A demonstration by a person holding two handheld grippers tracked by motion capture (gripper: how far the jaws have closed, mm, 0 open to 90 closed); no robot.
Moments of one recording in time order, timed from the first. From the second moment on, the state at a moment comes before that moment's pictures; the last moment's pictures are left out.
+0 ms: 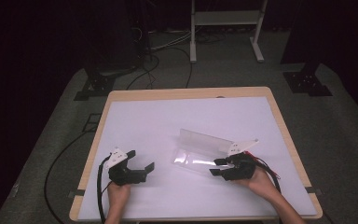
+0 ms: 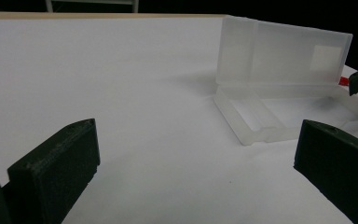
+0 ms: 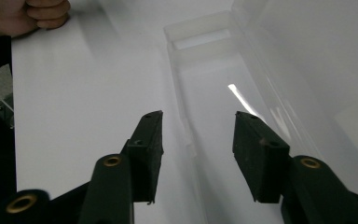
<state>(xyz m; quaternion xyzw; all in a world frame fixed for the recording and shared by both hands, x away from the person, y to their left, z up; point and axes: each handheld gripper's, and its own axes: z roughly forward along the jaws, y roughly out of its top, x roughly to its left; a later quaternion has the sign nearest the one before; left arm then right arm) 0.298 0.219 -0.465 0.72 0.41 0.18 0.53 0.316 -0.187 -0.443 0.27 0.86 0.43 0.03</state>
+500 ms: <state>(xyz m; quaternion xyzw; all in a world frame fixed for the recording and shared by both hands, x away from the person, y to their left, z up) 0.298 0.219 -0.465 0.72 0.40 0.18 0.53 0.305 -0.224 -0.426 0.30 0.84 0.45 0.07</state>
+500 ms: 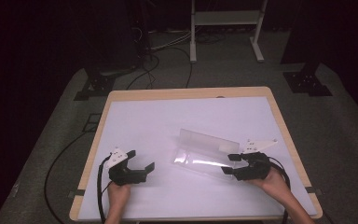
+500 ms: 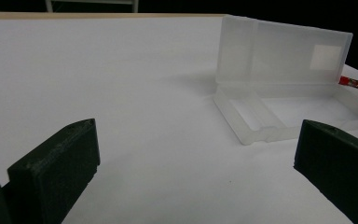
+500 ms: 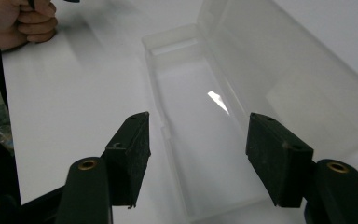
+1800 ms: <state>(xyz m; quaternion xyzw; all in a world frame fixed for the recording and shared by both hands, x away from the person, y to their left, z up) 0.298 0.218 -0.465 0.72 0.41 0.18 0.53 0.299 -0.319 -0.445 0.39 0.82 0.41 0.13</state>
